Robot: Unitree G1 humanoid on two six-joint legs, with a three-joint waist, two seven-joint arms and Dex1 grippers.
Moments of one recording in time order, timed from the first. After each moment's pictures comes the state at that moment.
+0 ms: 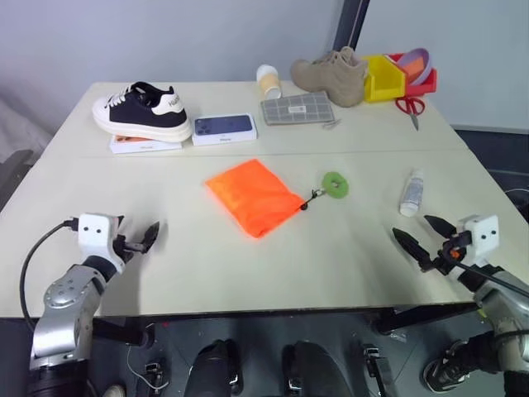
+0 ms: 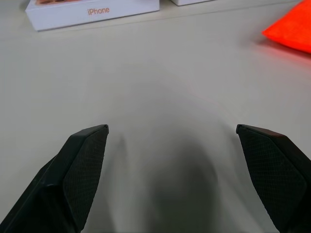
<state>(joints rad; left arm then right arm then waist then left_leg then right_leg) -0.01 0.47 0.35 -0.08 -0.32 0.30 -0.43 0.06 -0.60 -0.43 -0.07 0.46 0.25 0.70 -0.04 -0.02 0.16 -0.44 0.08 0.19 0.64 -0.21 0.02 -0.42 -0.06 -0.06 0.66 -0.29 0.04</state>
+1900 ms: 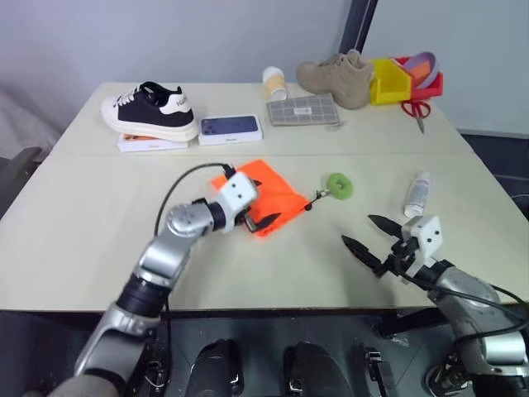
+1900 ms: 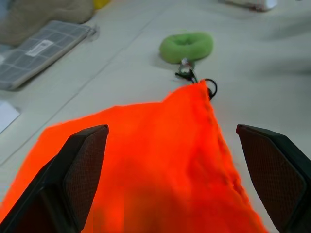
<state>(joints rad) -0.62 0.41 -0.24 0.06 -0.12 0.35 -0.83 0.08 -0.52 -0.19 -0.28 0.42 0.23 0.69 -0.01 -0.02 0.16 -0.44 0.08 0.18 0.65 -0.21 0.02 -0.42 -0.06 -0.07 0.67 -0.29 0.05</state>
